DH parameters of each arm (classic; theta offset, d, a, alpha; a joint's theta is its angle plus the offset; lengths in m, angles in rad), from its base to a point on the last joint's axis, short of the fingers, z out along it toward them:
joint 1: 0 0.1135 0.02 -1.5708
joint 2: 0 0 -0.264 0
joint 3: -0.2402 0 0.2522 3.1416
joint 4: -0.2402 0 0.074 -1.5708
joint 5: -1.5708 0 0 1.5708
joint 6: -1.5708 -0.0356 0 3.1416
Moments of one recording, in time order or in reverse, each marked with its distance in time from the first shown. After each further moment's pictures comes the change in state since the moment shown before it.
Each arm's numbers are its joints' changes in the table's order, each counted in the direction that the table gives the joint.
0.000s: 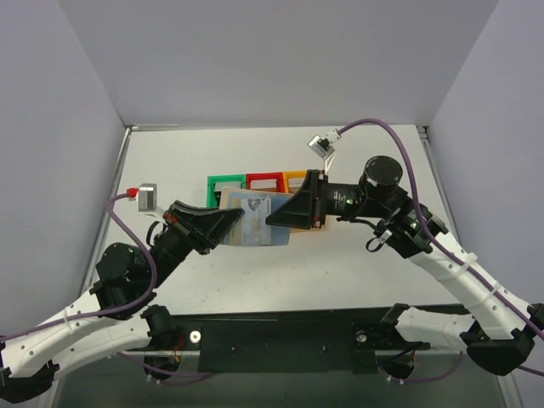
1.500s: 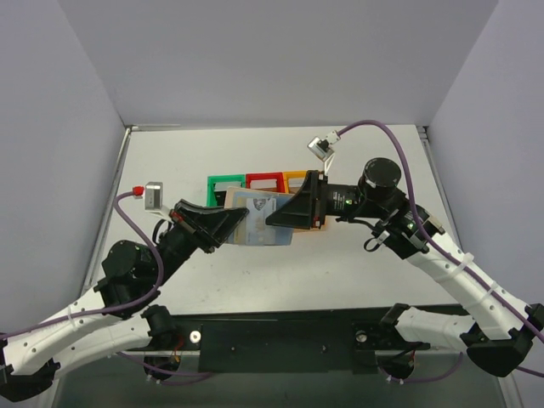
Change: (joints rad) left arm 0.000 0.026 0.000 0.008 0.001 -0.004; right arm -0.019 -0.005 0.045 0.053 0.019 -0.040
